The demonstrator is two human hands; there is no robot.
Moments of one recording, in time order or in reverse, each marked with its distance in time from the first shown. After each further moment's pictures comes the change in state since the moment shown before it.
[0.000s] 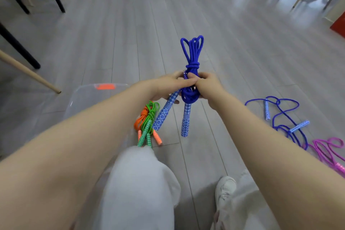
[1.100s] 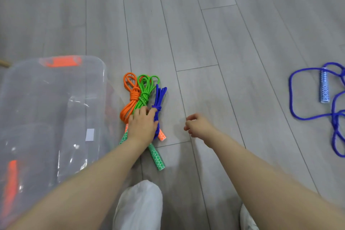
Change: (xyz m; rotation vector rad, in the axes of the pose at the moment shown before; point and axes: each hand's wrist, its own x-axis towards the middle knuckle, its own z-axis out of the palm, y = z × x) left_hand 0.161 -0.341 0.021 0.978 0.399 -0.255; right_hand 0.146 0.287 0.093 -0.201 -0.243 0.556
